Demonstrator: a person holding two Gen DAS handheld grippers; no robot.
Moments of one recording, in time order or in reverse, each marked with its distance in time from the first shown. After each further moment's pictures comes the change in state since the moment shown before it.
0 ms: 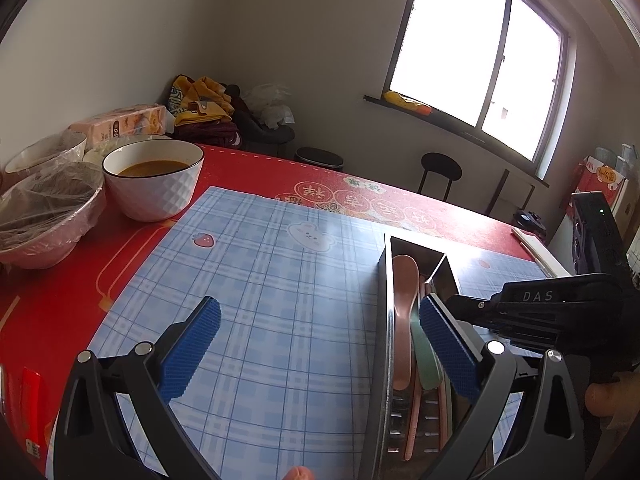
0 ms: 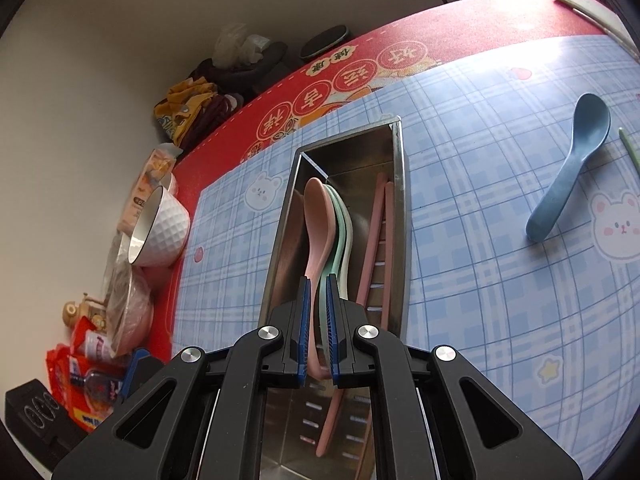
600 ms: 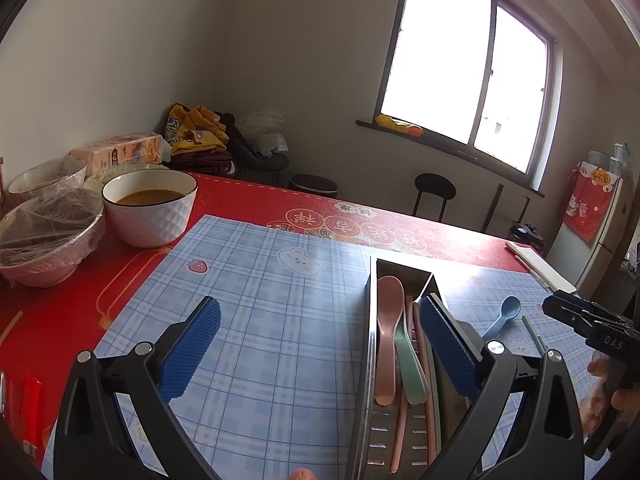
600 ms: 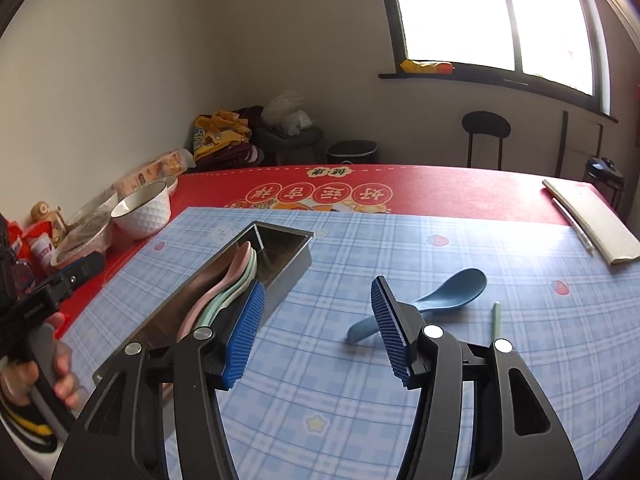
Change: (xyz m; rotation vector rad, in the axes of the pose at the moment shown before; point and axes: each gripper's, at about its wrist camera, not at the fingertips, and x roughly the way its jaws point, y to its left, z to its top) left arm -0.013 -0.018 -0.001 0.042 -0.112 0.007; right arm -0.114 -0.068 -0.009 -0.506 -0.353 -0.097
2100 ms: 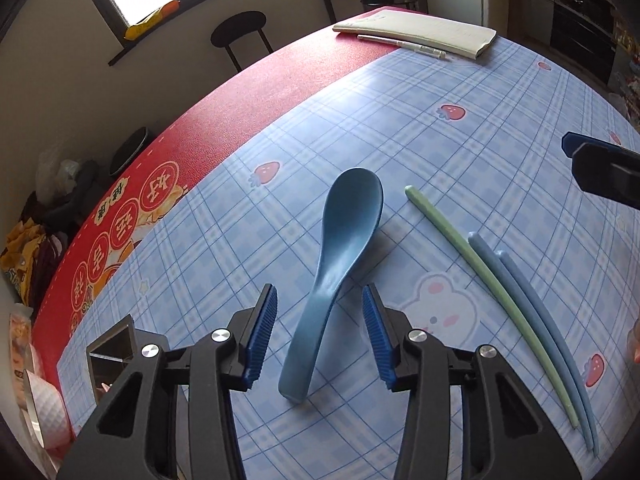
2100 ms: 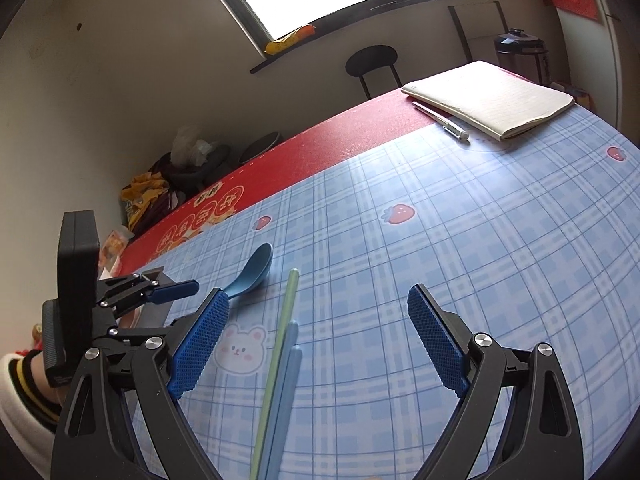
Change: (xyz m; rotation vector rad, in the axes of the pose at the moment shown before) left arm 0.180 -0.289 -0.046 0.812 0.573 -0.218; right arm -0.019 -0.194 -0.041 0.505 0.065 -0.045
